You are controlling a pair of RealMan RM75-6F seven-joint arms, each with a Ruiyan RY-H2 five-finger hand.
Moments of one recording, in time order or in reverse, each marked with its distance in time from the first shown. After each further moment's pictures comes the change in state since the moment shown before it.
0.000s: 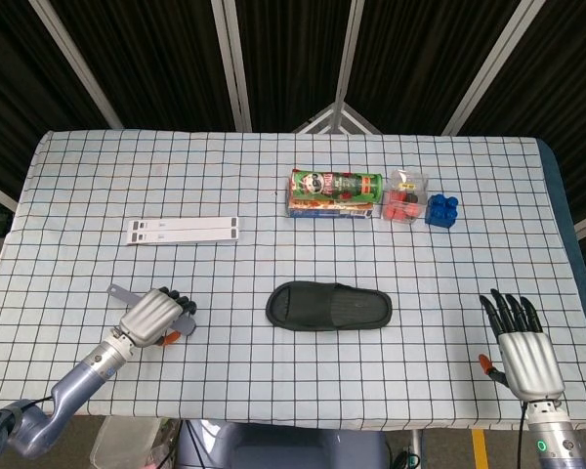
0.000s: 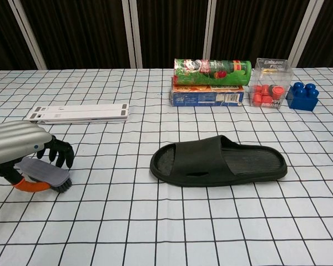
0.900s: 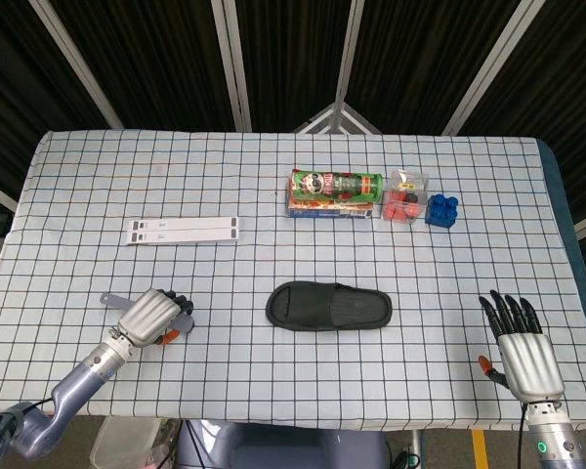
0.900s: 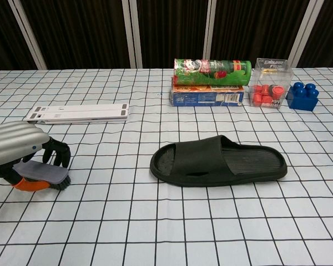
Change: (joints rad) left arm 0.015 -0.033 0.004 0.048 -0.001 0.039 0.003; right arm -0.001 0.007 -0.003 -0.008 -0.004 -0.005 0.003
